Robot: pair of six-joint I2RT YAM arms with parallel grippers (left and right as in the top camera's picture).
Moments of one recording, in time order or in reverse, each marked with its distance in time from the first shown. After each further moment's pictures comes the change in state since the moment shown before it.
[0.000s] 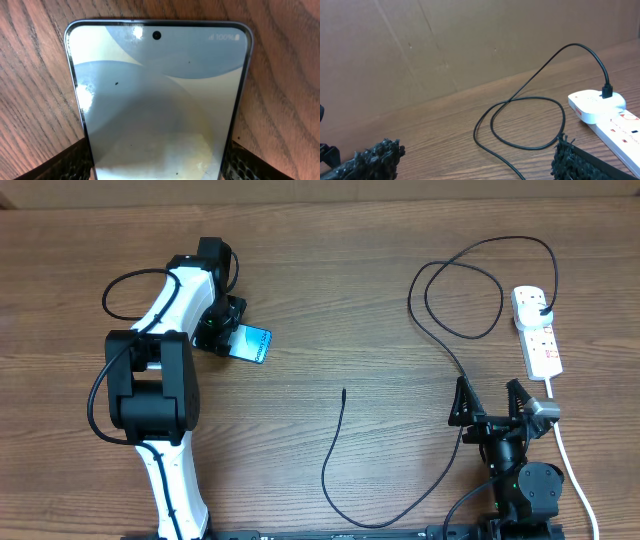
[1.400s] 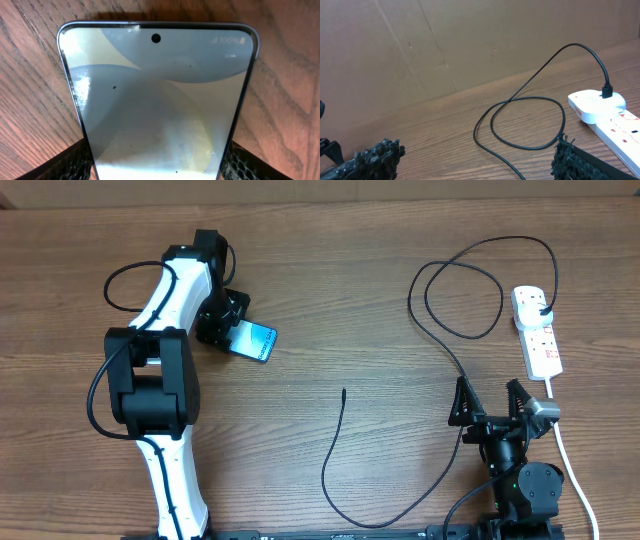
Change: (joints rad) left arm 0.007 0.037 0.109 -0.089 0.105 0.091; right arm 0.000 0.000 0.000 0.000 0.000 0.000
